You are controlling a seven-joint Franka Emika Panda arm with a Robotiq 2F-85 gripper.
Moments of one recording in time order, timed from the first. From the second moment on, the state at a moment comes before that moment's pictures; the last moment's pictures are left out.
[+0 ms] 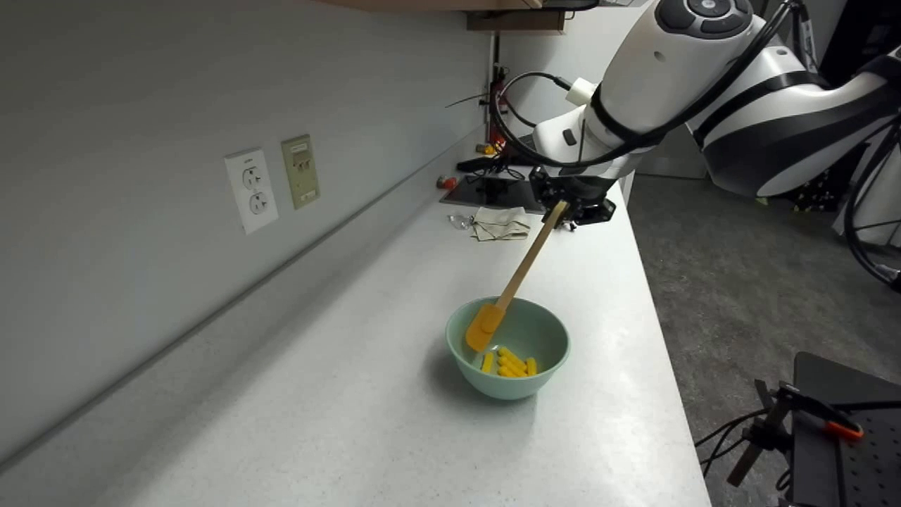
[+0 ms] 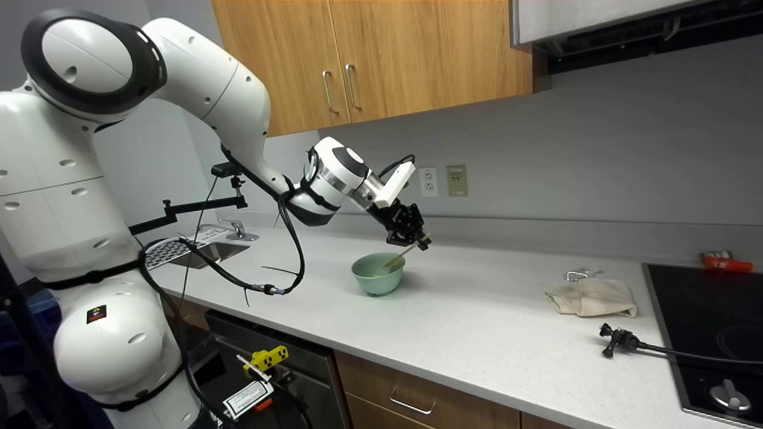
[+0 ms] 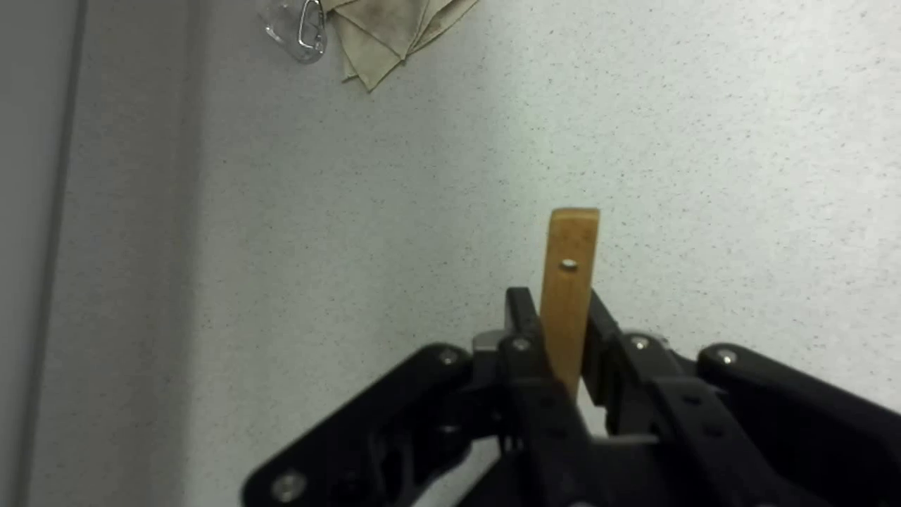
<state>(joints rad) 0.06 0.00 0.05 -2.33 -1.05 2.59 -0.80</state>
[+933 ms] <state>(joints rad) 0.07 0.01 0.08 -2.36 -0.84 2.49 -0.77</state>
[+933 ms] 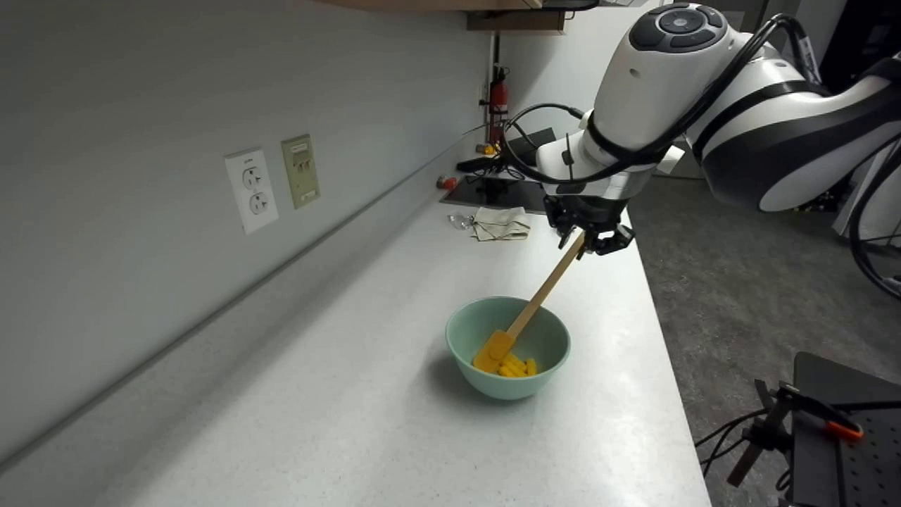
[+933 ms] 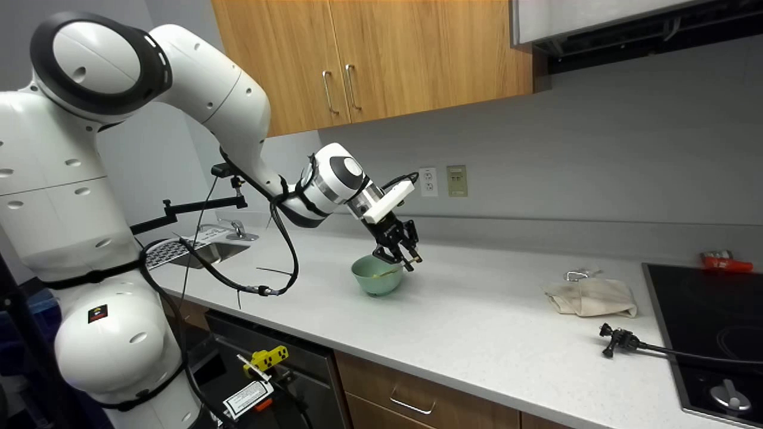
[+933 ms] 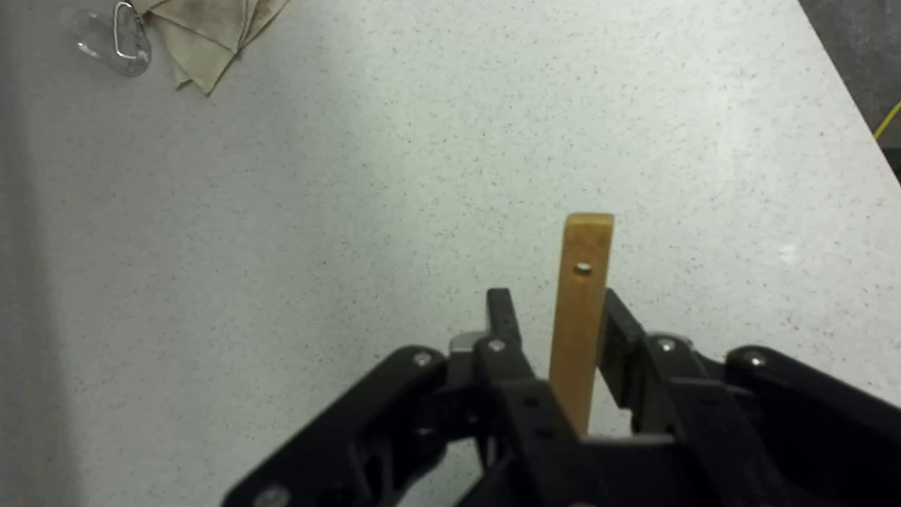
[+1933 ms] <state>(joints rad) 0.07 0.00 0.07 -2.29 -0.54 2.44 -0.77</state>
